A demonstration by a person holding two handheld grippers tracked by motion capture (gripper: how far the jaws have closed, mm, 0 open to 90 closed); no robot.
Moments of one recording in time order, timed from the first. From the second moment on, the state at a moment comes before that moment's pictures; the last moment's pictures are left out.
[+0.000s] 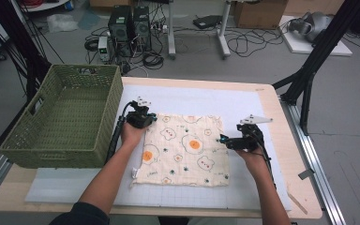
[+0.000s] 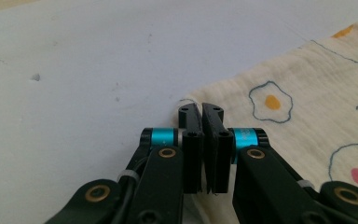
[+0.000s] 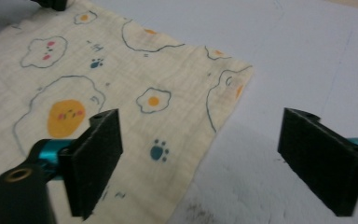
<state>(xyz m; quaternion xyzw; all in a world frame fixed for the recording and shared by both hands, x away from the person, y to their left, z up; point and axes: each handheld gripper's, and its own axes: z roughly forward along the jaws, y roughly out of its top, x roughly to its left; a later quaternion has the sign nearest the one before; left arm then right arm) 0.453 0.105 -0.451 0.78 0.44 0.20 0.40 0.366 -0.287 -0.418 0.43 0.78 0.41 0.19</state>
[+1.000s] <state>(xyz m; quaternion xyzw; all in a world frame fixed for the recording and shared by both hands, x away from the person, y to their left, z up) 0.453 0.110 -0.450 0.77 0.46 0.18 0.40 0.444 -0.250 -0.441 0.47 0.80 0.33 0.18</state>
